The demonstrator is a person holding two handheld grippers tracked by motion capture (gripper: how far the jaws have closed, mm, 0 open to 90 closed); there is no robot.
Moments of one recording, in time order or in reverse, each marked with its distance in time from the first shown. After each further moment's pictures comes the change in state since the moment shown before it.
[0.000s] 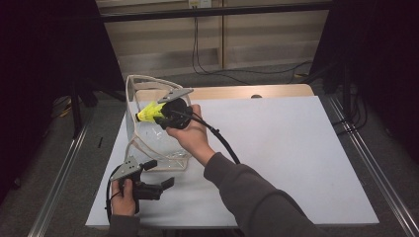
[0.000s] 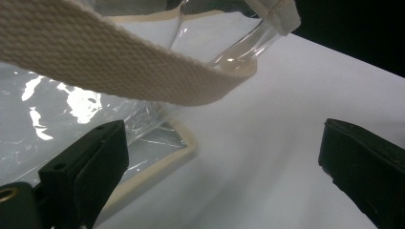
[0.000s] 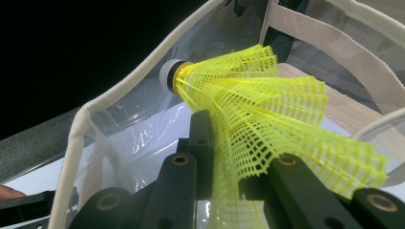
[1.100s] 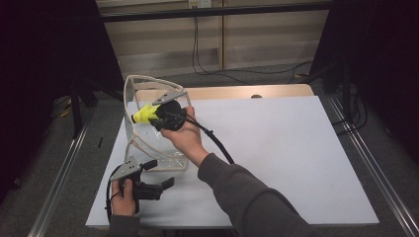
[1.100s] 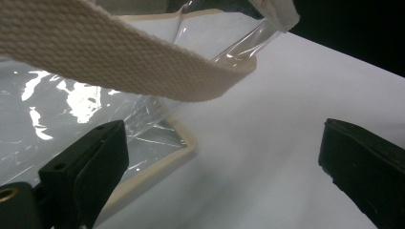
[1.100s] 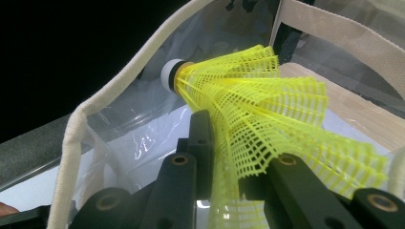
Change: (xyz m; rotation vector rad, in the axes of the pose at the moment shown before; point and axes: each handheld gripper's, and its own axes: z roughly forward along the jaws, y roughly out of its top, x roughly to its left) left arm 0.000 0.000 0.000 -0.001 0.001 -0.002; right arm 0.006 -0.002 0.017 0.002 0.010 0.009
